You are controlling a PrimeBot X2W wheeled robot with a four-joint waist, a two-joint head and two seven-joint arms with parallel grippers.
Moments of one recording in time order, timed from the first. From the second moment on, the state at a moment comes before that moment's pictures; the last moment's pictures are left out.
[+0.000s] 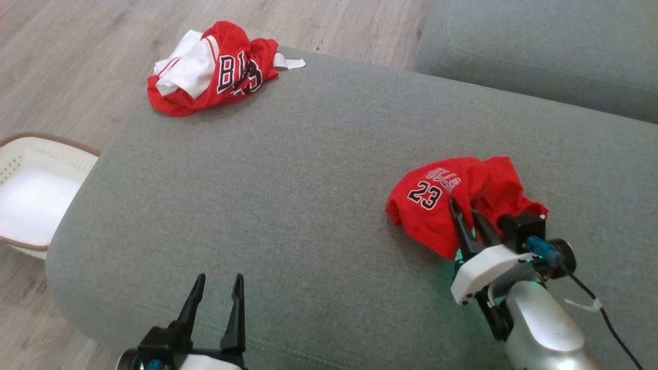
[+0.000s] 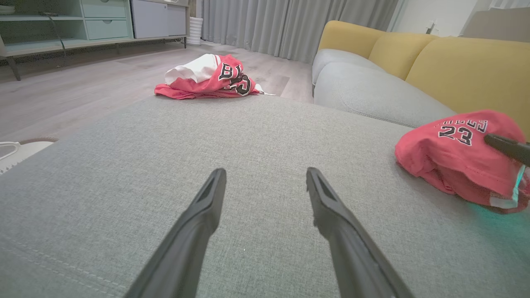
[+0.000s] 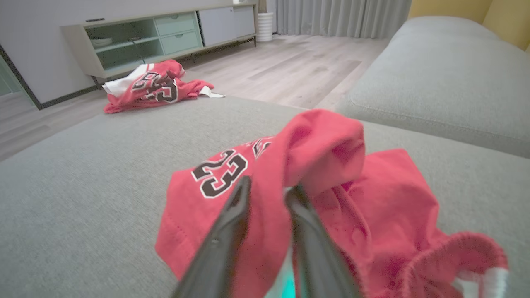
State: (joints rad) left arm 0.04 0.14 -0.35 0.28 -0.37 0.02 -0.25; right arm -0.36 -0.05 0.20 0.79 0.10 0.13 -0.25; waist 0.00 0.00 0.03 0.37
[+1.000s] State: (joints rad) left arm 0.04 0.14 -0.37 0.31 -0.37 0.03 -0.25; right arm -0.46 -0.05 0.76 0.74 0.40 0.13 -0.24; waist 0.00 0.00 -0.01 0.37
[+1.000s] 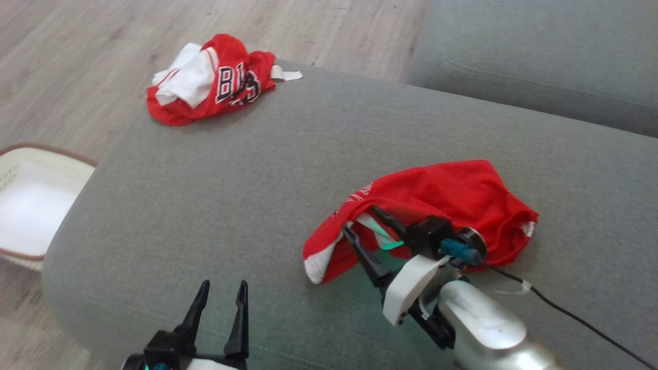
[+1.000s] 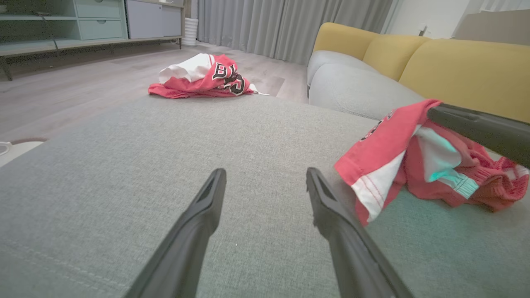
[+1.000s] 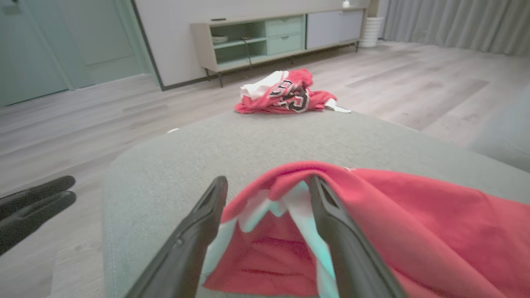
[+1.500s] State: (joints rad) left arm 0.05 0.14 -0.36 0.29 -0.37 0.04 -0.25; right arm -0.21 -0.05 0.46 0.70 0.22 0.13 -0.25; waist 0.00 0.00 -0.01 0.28
